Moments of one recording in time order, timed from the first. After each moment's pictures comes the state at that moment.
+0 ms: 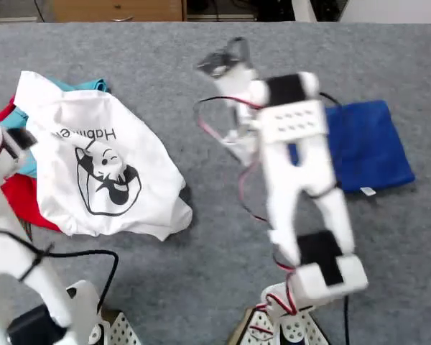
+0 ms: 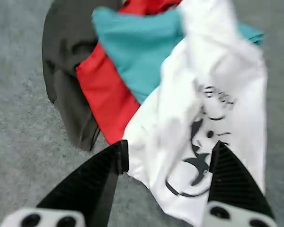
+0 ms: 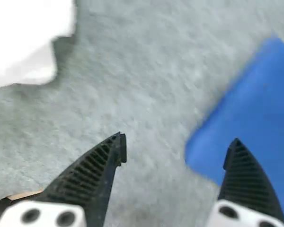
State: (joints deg) left arm -34.7 -26.4 4.5 90.8 1.3; right arm -20.3 7.7 -17.3 101.3 21.3
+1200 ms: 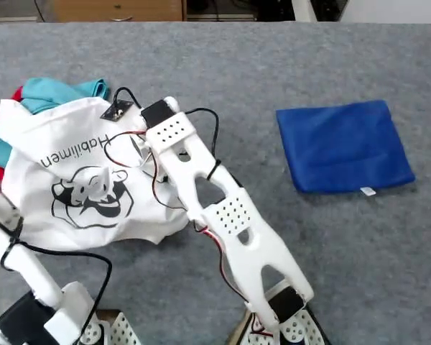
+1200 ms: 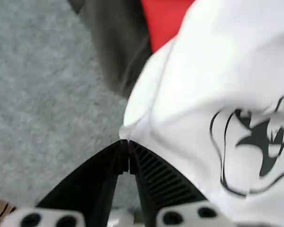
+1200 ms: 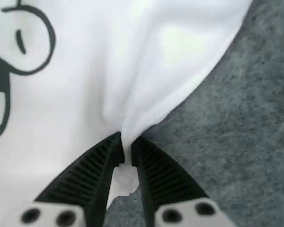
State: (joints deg) left arm -49.8 -21.5 29.5 86.5 -10.6; right arm -39.2 67.3 -67.7 101.4 13.1
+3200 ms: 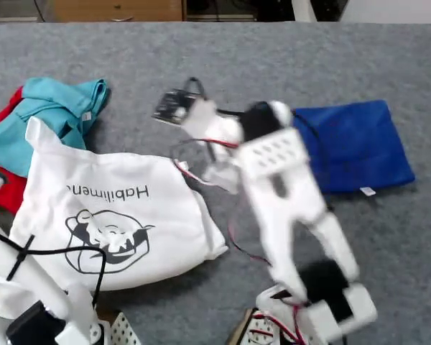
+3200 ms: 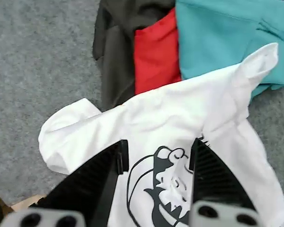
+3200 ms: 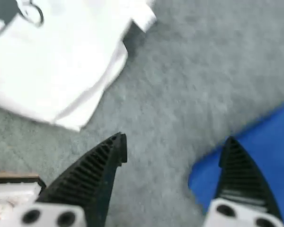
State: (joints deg) left arm -47.0 -27.0 4.7 100.2 5.1; right arm -28.2 -5.7 1.3 94.2 30.4
